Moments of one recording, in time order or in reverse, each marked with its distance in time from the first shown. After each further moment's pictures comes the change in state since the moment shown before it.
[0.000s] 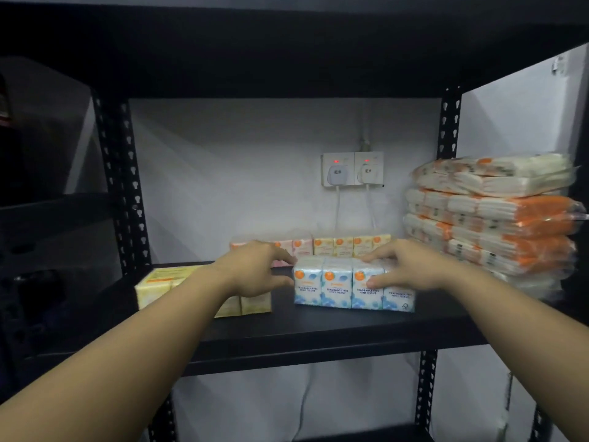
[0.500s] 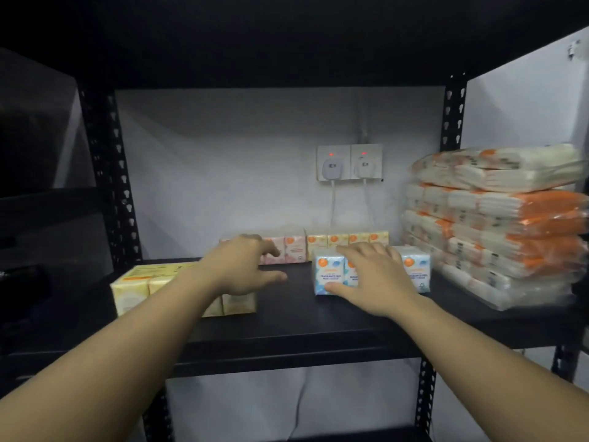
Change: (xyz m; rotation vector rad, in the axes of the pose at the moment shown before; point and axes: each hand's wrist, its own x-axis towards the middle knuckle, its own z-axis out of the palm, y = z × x) left_hand 0.010 0.009 0.007 0.088 0.006 -0.150; right_hand 0.029 -0.004 0.073 -0.229 0.290 -0.043
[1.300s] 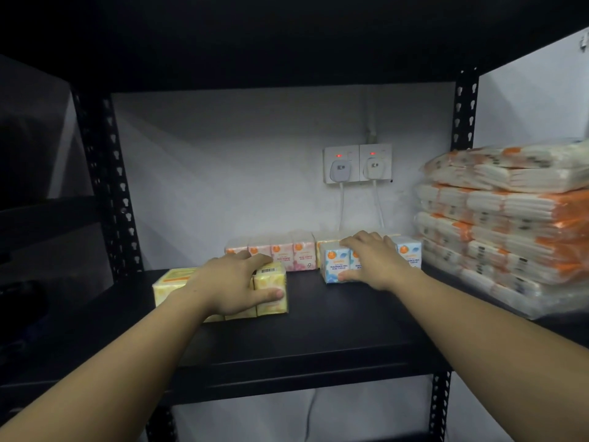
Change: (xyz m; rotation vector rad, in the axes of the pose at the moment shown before) left_hand 0.011 -0.056 0.034 0.086 -0.070 -0.027; right_hand 0.087 0.026 0.033 -0.011 -0.114 -0.016
